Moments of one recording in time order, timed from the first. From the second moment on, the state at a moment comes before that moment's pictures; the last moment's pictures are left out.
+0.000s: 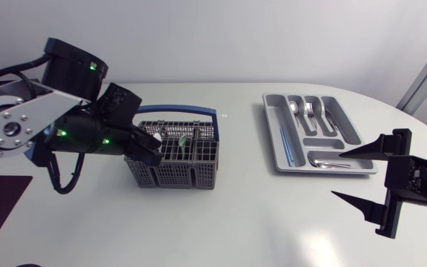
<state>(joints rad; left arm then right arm) -0.46 1.29 0.93 -0.43 0.14 0.11 -0.24 0.86 0.59 -0.61 -0.67 -1.43</state>
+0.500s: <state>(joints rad) -0.44 1.11 0.90 -0.41 0.23 0.10 -0.13 0.76 0.59 -0.62 -0.67 -1.28</state>
